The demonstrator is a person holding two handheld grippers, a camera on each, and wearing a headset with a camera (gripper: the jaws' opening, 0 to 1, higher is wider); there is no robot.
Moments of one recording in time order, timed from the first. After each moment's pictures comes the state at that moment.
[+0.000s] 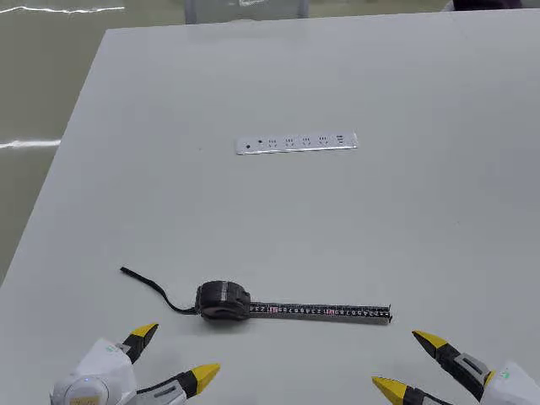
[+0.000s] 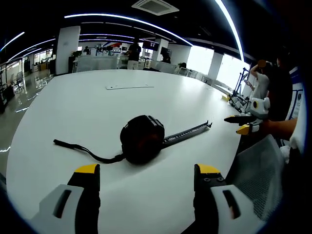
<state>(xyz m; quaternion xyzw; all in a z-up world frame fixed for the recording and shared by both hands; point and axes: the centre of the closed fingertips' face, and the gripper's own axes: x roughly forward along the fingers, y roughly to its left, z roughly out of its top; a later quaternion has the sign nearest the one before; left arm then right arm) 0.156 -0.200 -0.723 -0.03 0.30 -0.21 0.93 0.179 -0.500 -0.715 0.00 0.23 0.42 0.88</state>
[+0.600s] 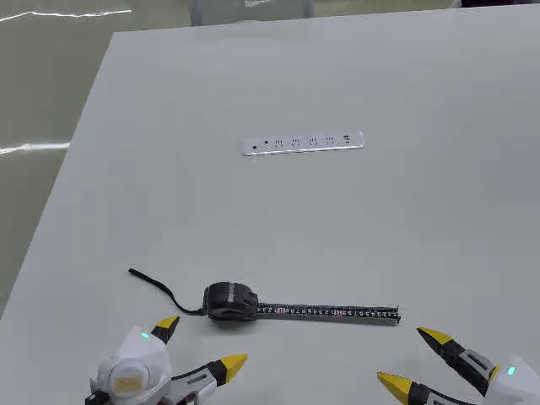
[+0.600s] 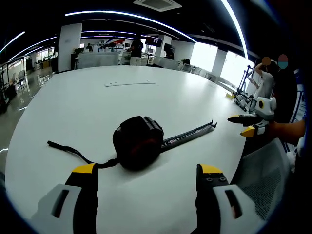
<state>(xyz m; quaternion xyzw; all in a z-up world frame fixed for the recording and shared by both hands) 0.174 -0.216 -0.734 -0.02 0.32 -0.19 0.93 0.188 -0.496 -0.719 0.00 0.22 0.42 0.88</state>
